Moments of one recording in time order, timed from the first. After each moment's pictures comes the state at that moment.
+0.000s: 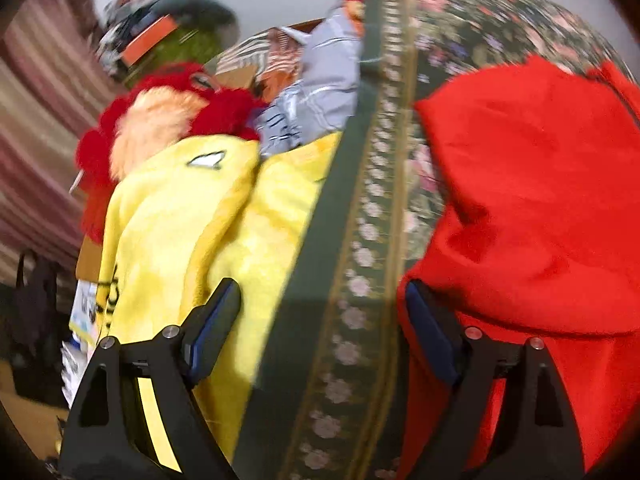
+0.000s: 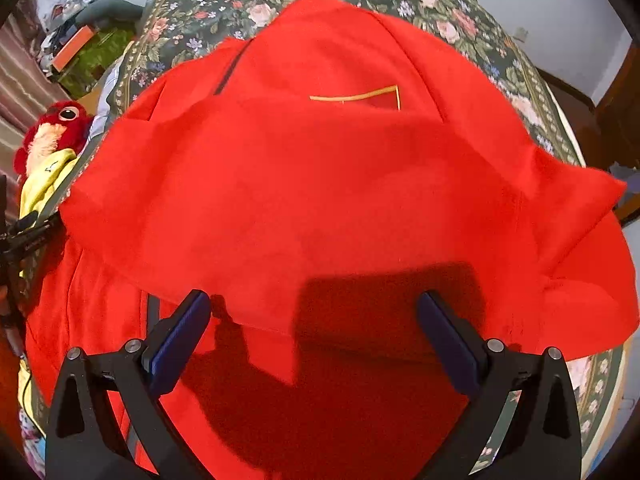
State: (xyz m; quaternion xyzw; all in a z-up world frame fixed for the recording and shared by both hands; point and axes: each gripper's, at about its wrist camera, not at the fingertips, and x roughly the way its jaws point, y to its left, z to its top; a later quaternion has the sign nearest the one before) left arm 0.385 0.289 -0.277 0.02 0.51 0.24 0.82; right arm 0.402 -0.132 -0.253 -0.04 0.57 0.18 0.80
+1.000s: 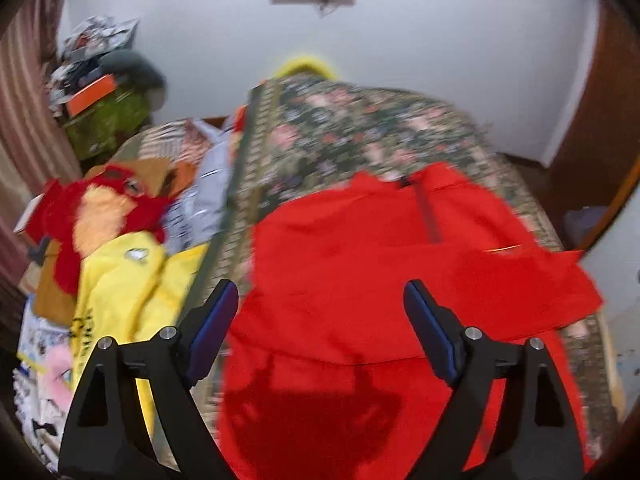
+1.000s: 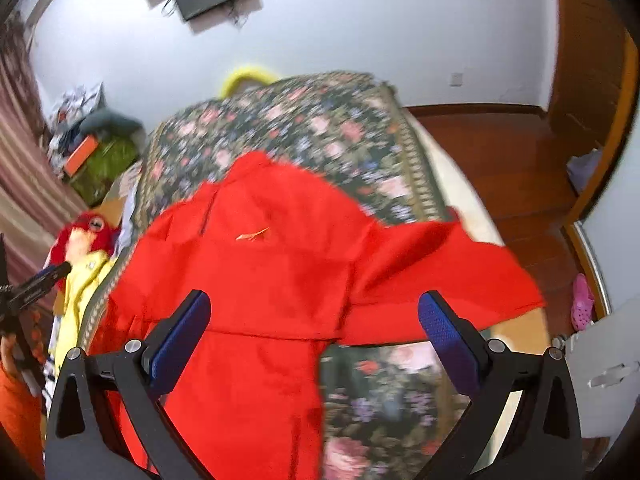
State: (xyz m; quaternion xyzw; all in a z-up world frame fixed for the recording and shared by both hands) left arm 0.357 0.146 -0.112 -0.05 0.40 0.06 0.91; right arm 0.353 -0.285 -0.107 0.06 0.44 0.12 0.89
